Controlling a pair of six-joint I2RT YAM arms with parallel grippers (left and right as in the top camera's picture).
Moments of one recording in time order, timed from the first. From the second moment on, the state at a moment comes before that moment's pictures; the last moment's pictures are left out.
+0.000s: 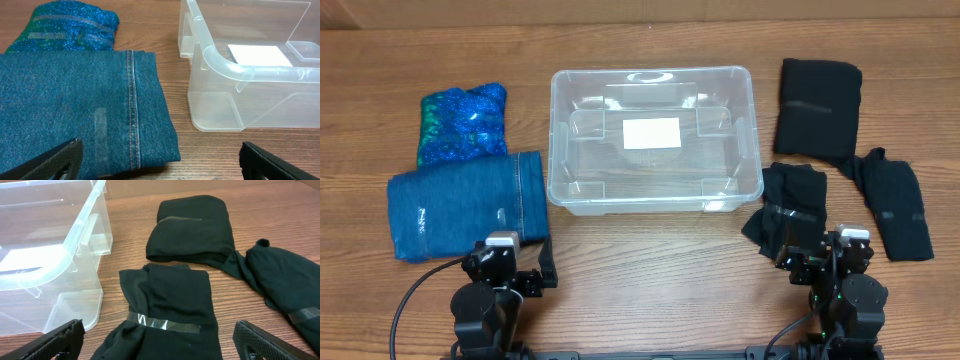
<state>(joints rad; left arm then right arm) 0.06 0.02 0.15 -0.55 0.11 -0.04 -0.05 0.01 0.16 -0.53 0.01 0.07</state>
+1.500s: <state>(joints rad) 0.07 0.02 0.15 -0.38 0.08 -0.03 -0.05 0.01 0.16 -0.53 0.01 0.07</state>
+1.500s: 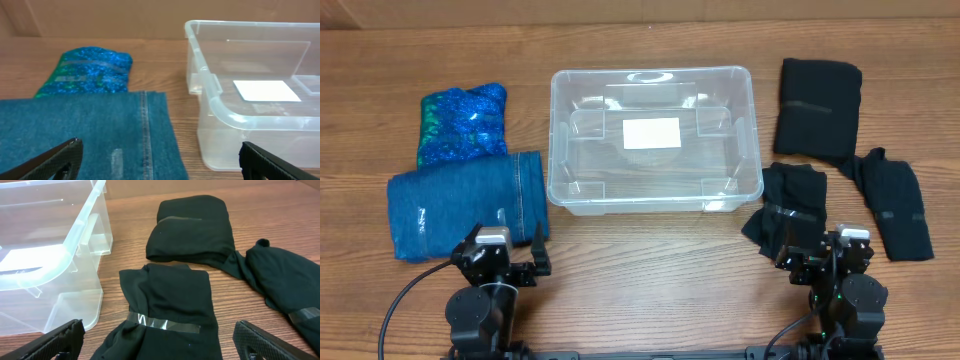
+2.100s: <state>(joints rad) 0.07 0.70 0.90 -0.72 0.26 -0.15 -0.05 0.01 0.16 -0.53 0.01 0.07</state>
